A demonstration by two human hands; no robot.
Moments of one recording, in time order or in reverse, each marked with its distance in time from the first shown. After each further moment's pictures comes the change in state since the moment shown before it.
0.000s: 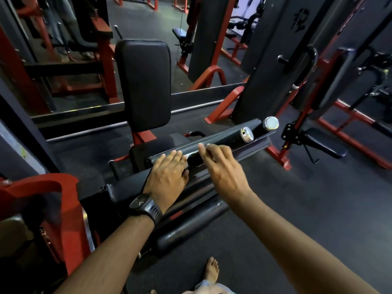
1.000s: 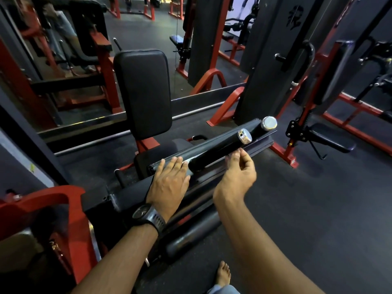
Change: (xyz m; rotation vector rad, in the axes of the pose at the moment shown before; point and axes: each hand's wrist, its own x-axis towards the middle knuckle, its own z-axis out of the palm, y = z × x) left_hand -0.002 -0.003 0.003 0.093 -0.062 0.031; right_hand 0.024 -0.024 0.008 1.477 0.932 1.577
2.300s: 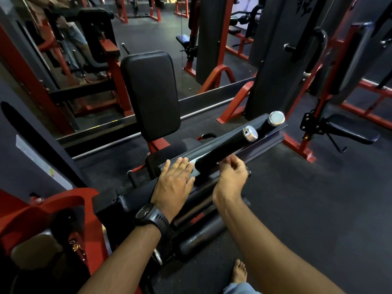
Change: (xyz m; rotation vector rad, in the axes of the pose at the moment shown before) left_hand 0.001 -0.007 -0.006 -0.081 -0.001 0.035; right_hand 0.006 0.052 -0.008 -0.118 -0.124 0.212
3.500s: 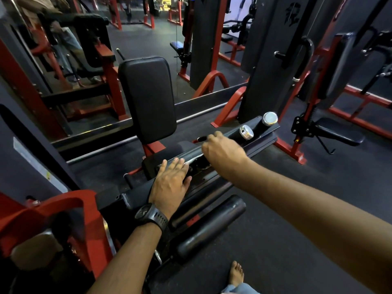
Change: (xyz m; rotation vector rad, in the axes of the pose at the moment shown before) left_hand -0.006 -0.006 -0.005 -0.035 -0.003 -0.022; right_hand -0.015 -0.093 0.036 -2.190 -0.882 -1.285
